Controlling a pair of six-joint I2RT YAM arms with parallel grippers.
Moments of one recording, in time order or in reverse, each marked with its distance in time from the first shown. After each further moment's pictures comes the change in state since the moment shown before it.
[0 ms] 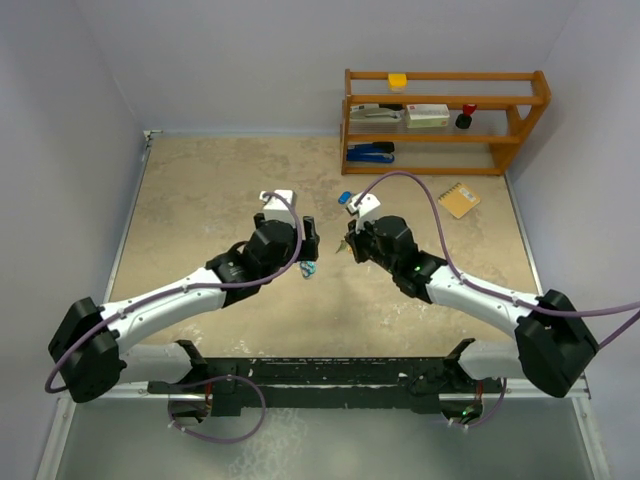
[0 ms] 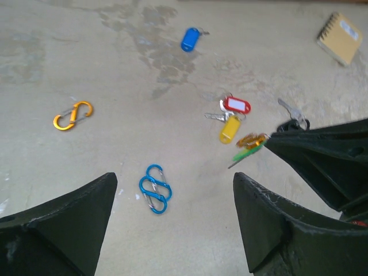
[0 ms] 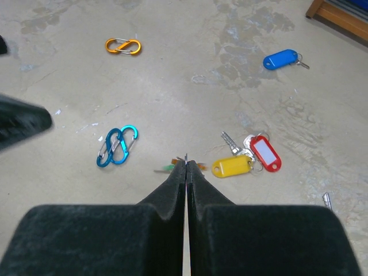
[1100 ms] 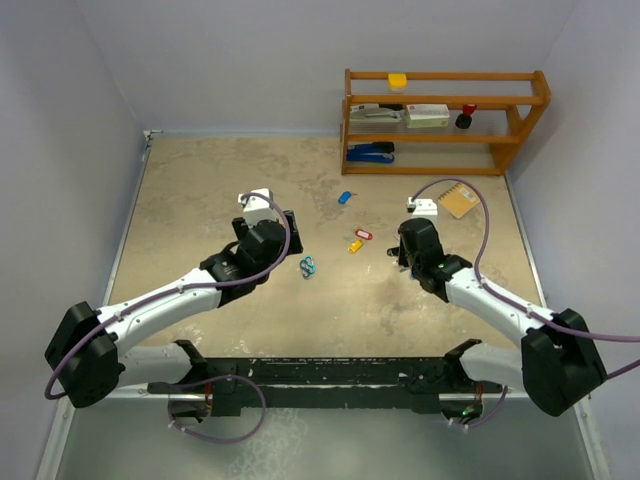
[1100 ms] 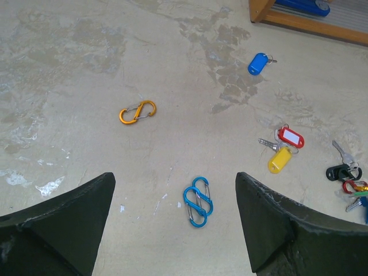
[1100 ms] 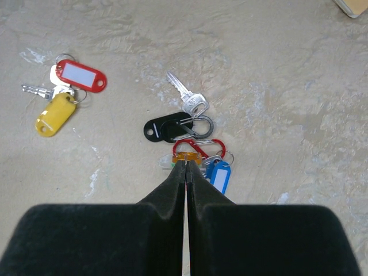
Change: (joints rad) left arm 0.056 -0.048 -0.041 -0.064 -0.206 -0.119; right arm -0.219 -0.103 -0.080 -0.339 0.351 0.272
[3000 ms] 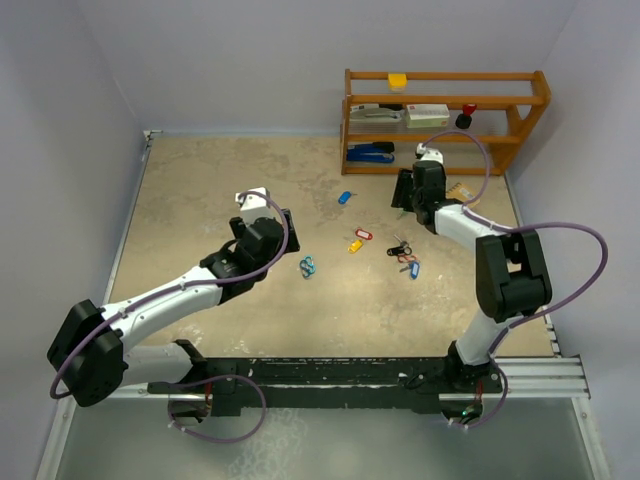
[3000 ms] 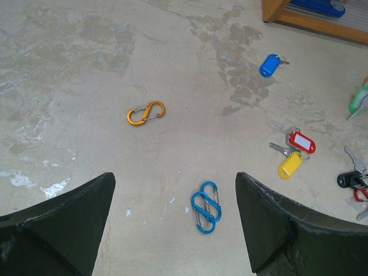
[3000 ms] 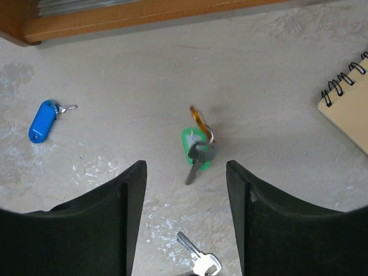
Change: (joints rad) left arm 0.043 0.019 -0.016 0.022 0.021 0.000; right arm -0.293 0.544 0.439 0.182 -0.265 -0.041
